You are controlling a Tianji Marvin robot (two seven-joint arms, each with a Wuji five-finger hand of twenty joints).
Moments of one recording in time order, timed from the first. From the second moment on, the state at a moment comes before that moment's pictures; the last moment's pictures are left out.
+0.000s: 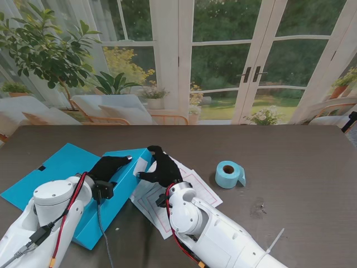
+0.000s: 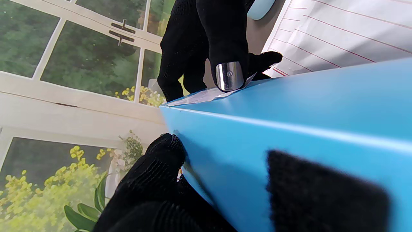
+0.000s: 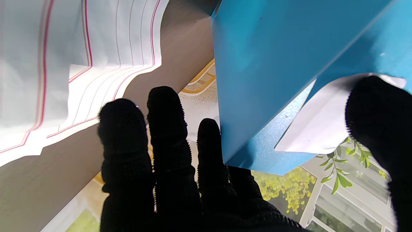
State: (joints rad) left arm 1.59 -1.20 -1.46 -1.77 -0.41 0.56 -0.05; right arm -1.14 -1.44 0.62 -1.14 -0.20 0.02 -0.49; left_hand 1.10 -0.15 0.21 -0.03 0.77 0.42 0.95 0.77 1.12 0.36 0.92 1.32 1.06 0.41 1.46 0.97 0.68 0.57 1.63 1.11; right_hand 0.13 -0.91 1.25 -0.23 0.13 0.22 0.68 0.15 0.51 0.14 0.82 0.48 0.86 0.24 0.95 0.58 0.77 0.29 1.35 0.63
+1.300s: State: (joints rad) left arm 1.56 -1.25 -1.44 -1.69 -0.38 0.55 0.14; right arm -1.16 -1.38 0.69 -1.17 -0.24 0.04 -0.43; left_hand 1.10 -0.15 0.21 -0.03 0.77 0.42 0.95 0.77 1.12 0.36 0.92 1.32 1.06 0.41 1.46 0.97 0.68 0.57 1.63 1.11; right_hand 0.15 -0.83 1.24 -0.23 0.13 0.17 0.76 0.18 0.51 0.14 0.82 0.48 0.86 0.24 0.95 0.58 0.77 0.29 1.35 0.63
